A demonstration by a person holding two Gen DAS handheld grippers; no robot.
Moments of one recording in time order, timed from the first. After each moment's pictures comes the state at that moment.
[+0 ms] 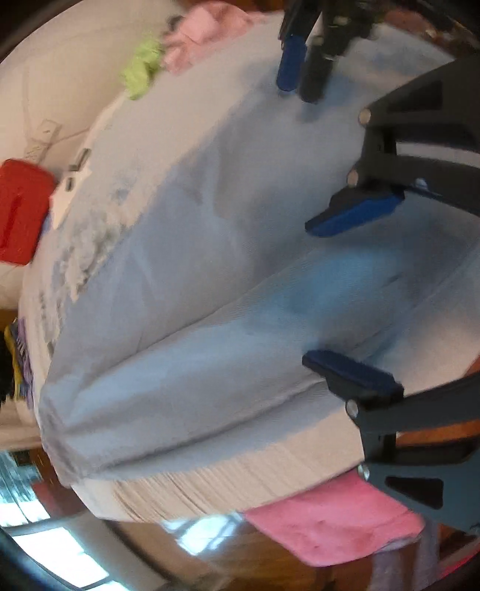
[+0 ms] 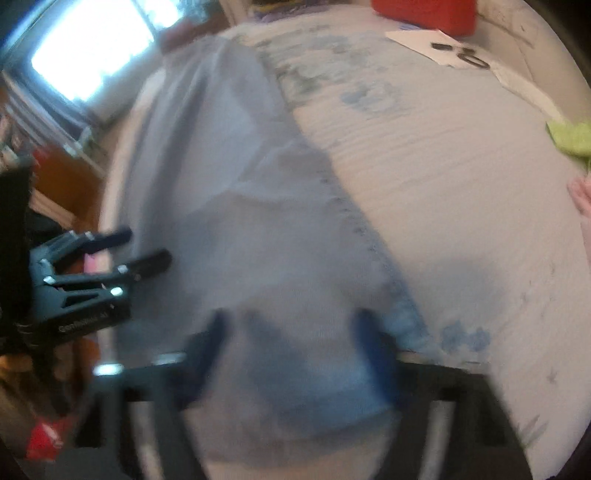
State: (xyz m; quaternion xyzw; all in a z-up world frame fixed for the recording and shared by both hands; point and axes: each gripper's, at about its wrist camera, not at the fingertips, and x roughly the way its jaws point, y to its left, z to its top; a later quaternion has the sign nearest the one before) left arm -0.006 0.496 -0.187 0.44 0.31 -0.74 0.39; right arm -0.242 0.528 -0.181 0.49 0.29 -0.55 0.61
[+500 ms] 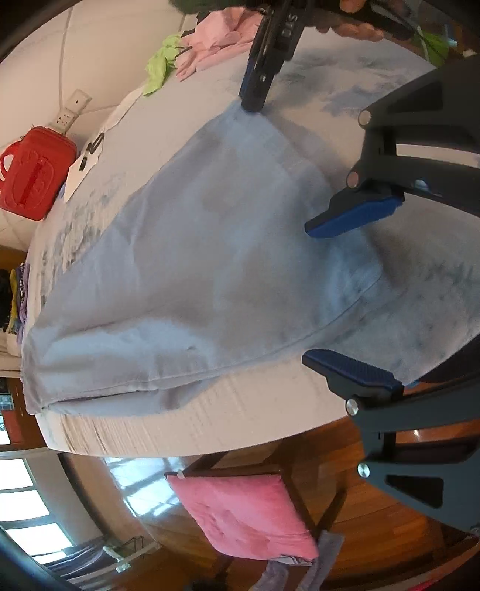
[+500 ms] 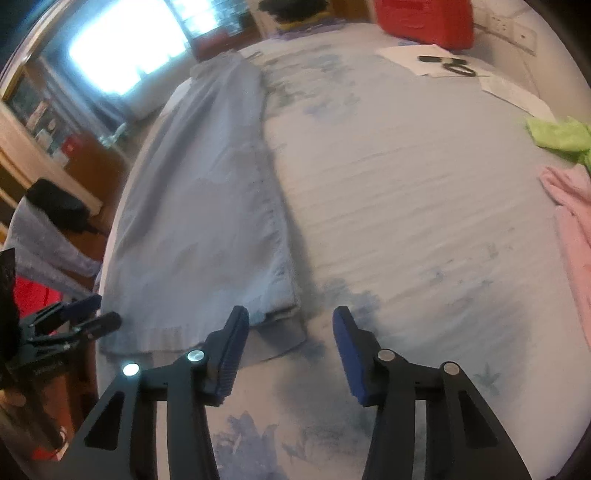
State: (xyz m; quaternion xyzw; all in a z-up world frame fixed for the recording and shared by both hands) left arm 0.001 0.625 -0.189 0.40 0.37 -0.70 0.47; right arm -0.305 0.586 -0.181 0.44 0.31 -0.52 0.67
